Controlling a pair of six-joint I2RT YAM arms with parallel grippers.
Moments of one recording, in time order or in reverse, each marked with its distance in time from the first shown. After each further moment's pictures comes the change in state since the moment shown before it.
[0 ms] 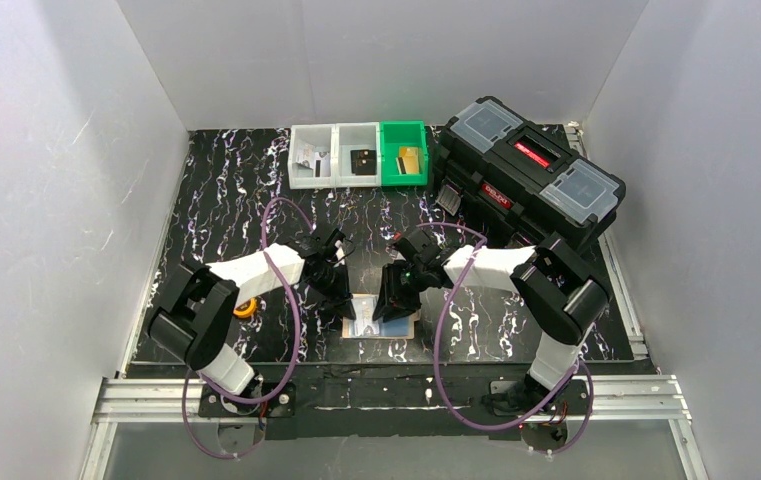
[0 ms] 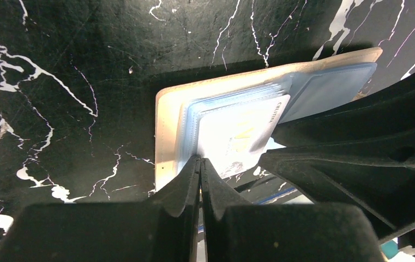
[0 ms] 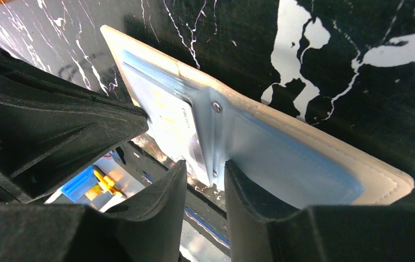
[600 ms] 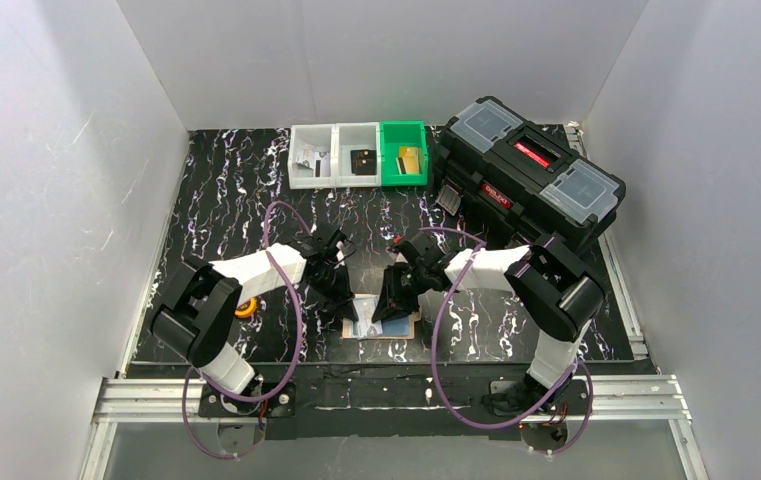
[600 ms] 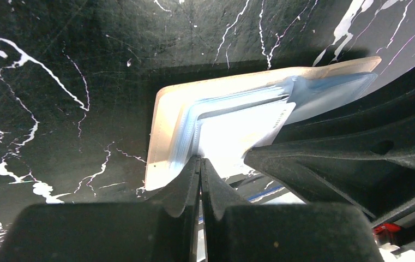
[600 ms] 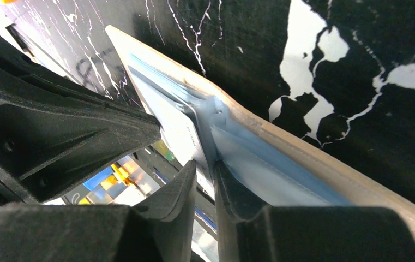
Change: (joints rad) left arm -0.004 0.019 0.001 0.002 0.022 -0.078; right arm -0.008 0.027 -0.047 0.129 -0.084 0.047
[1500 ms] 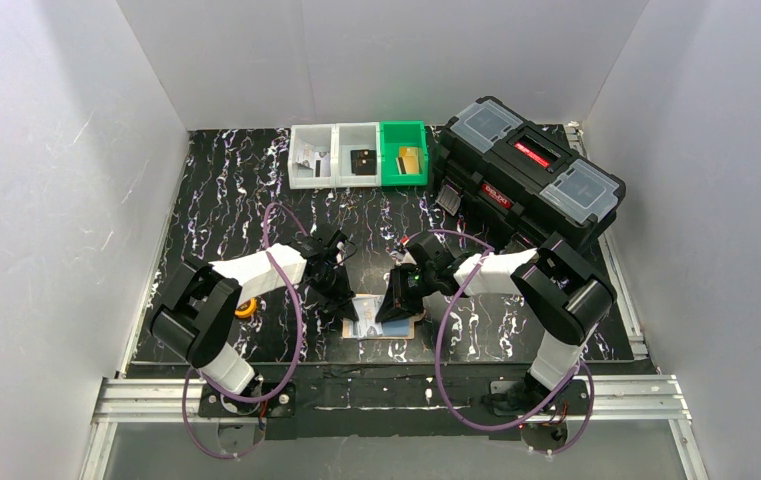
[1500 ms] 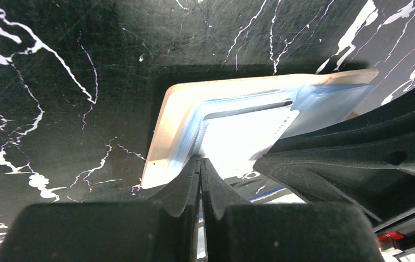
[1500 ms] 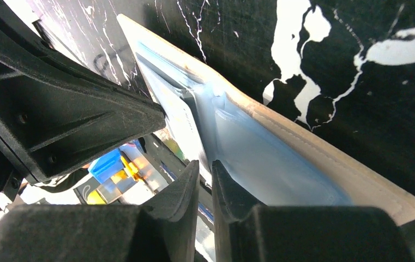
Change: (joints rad) left arm -0.005 -0.002 0.000 -0.008 -0.024 -0.077; right arm -0.031 -0.042 -0.097 0.127 -0.048 0.025
